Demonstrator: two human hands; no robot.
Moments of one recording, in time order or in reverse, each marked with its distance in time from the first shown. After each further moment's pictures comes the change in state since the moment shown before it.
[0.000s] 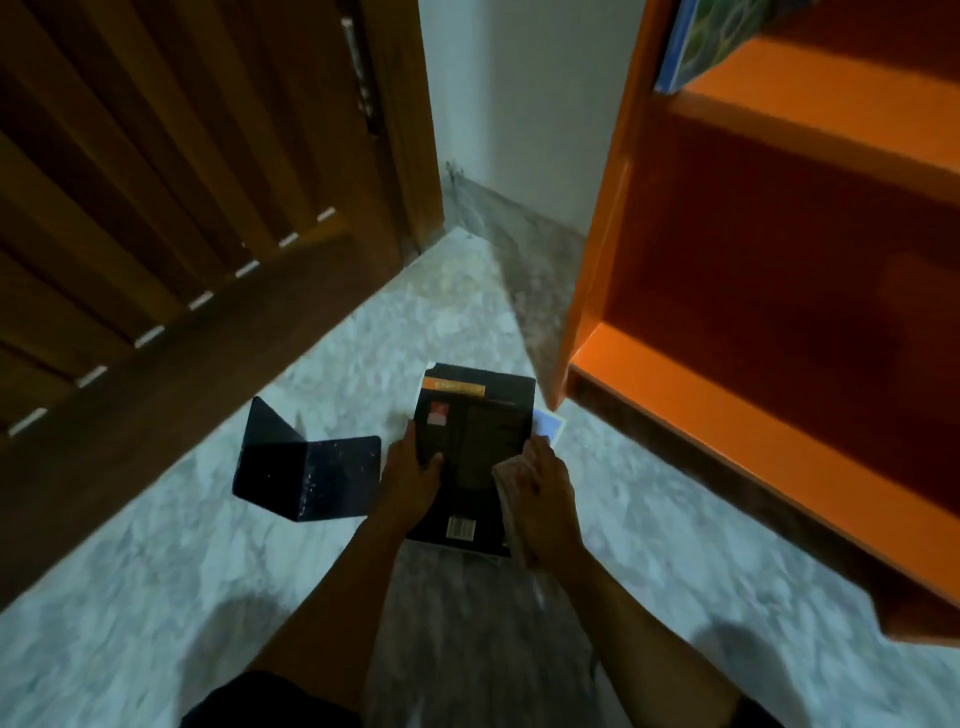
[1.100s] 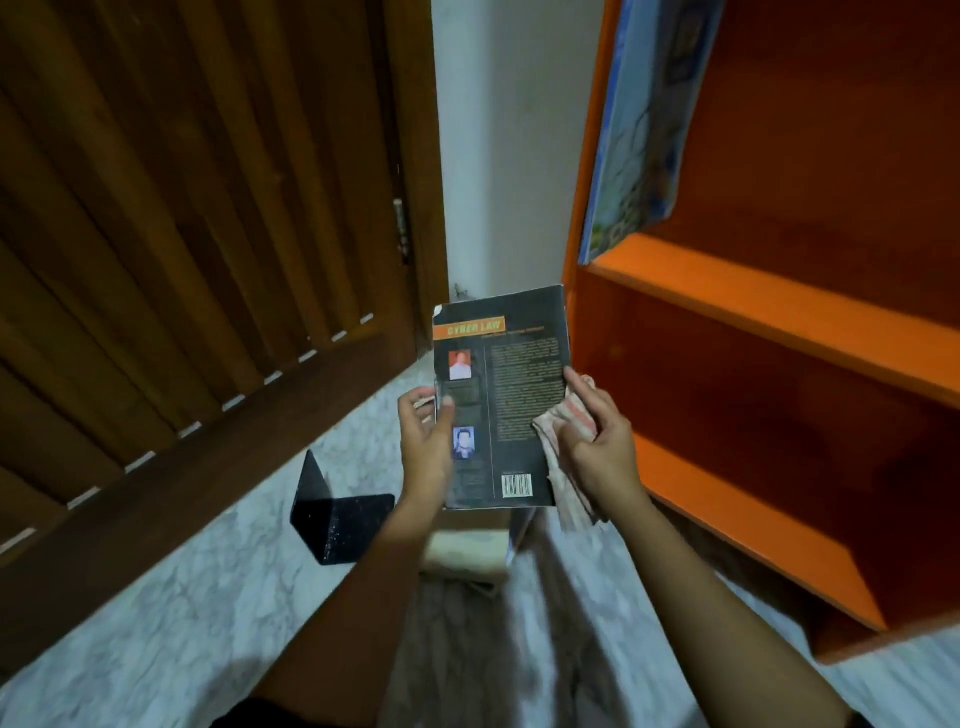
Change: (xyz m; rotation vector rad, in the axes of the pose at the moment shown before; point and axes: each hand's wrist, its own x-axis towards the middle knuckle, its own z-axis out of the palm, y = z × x) left_hand -0.100 0.146 -0.073 -0.870 0.312 0.283; right_hand -0.051 -0.162 -0.098 0.160 0.096 -0.420
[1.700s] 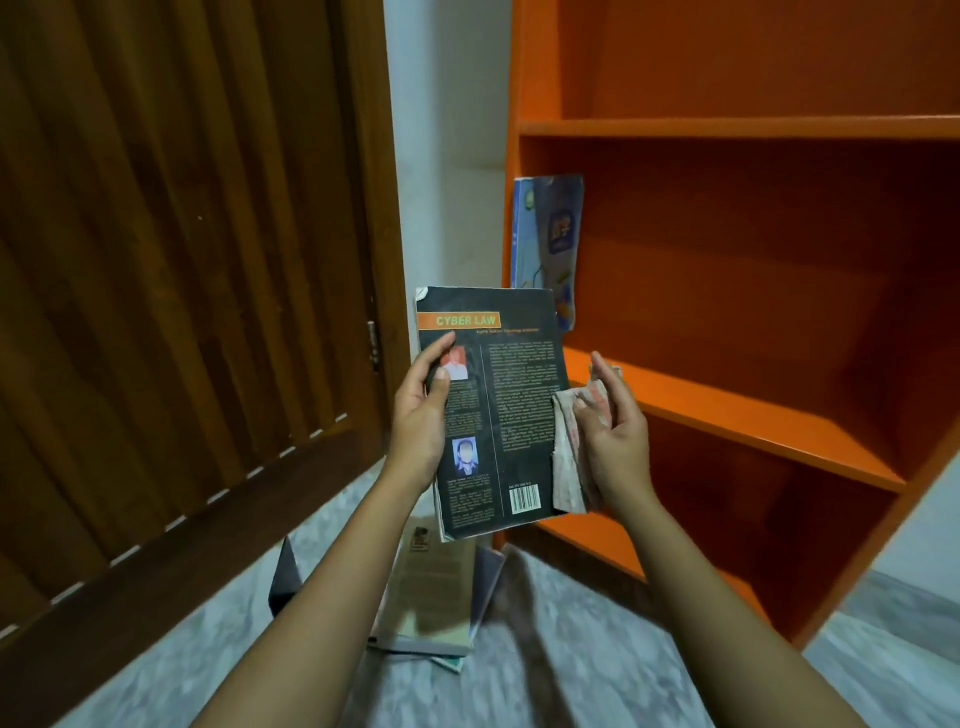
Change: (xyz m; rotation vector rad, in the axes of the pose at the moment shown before) left_hand -0.077 0.178 0.032 -0.244 -0.386 0.325; right_hand -0.031 -0.136 -0.070 0.124 0.276 -0.258
